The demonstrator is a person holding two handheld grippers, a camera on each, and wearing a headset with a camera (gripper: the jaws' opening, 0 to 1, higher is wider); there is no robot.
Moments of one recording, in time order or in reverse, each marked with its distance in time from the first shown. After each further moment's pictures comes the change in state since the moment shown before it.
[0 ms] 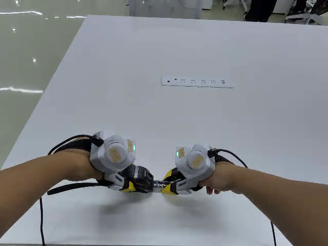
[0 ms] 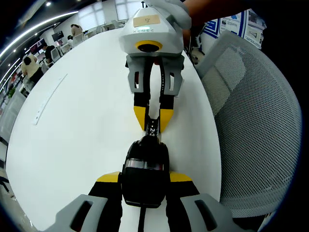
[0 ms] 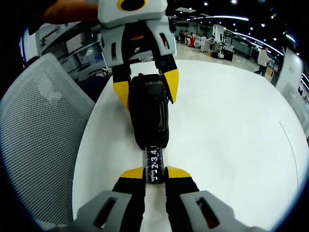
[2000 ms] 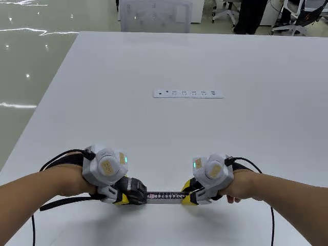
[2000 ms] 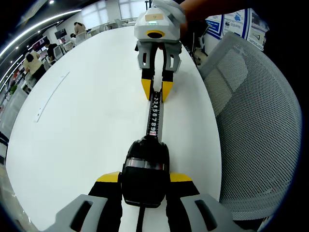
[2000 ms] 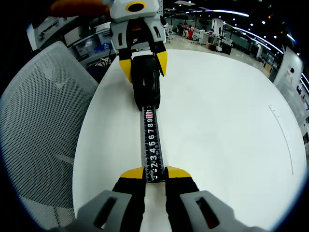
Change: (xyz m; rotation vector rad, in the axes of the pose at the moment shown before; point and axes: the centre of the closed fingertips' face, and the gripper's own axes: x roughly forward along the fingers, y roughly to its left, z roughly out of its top) left arm -0.001 0.000 -0.003 -0.025 0.005 0.013; right arm -0.048 -0.007 -0.053 -0.004 0.084 -0.028
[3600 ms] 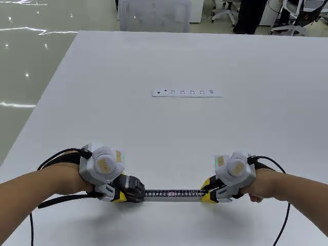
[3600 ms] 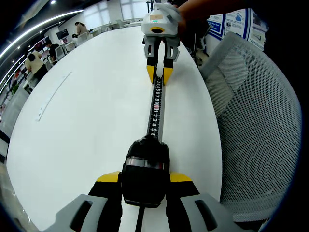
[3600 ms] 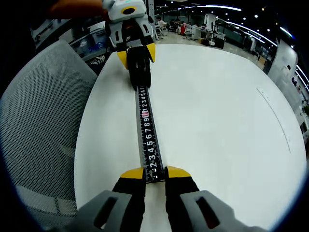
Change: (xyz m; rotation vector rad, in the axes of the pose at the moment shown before) left arm 0.000 -0.001 0.000 -0.004 -0.007 0.014; right arm -0.034 -0.006 -0.050 0.057 0.026 -0.032
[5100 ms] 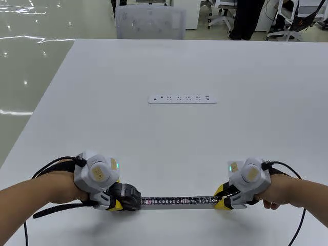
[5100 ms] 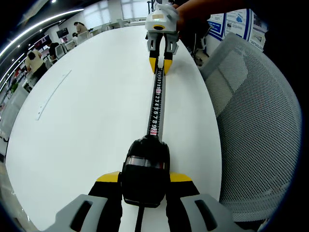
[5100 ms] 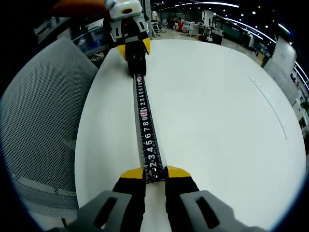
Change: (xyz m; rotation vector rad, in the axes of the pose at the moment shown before) left arm 0.001 0.001 0.000 -0.008 0.005 -0.010; right arm -0.026 -0.009 -0.037 0.021 0.032 -0.007
